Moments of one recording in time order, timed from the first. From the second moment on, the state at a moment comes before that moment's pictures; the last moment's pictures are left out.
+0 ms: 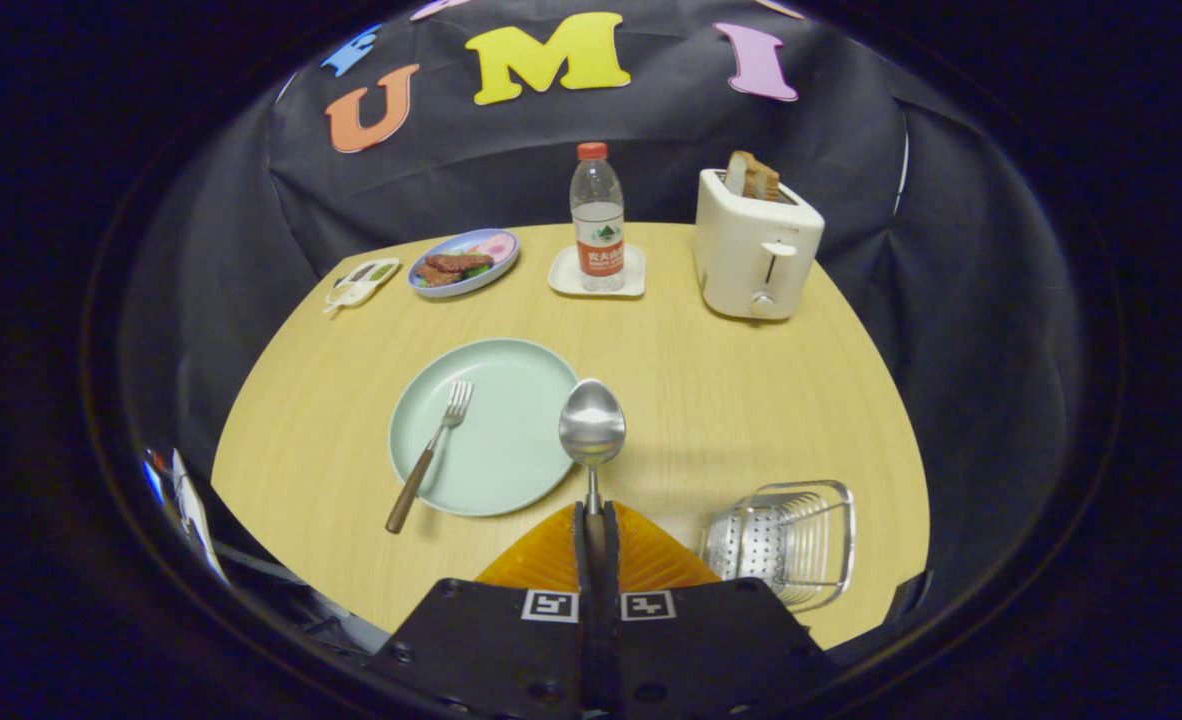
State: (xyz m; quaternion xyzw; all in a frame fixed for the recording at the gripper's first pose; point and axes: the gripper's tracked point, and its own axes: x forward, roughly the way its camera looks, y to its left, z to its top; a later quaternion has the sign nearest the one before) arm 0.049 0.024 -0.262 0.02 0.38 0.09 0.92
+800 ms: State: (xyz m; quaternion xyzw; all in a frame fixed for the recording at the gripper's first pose) arm -0.018 -0.087 -0.264 0.06 0.50 0.03 0.86
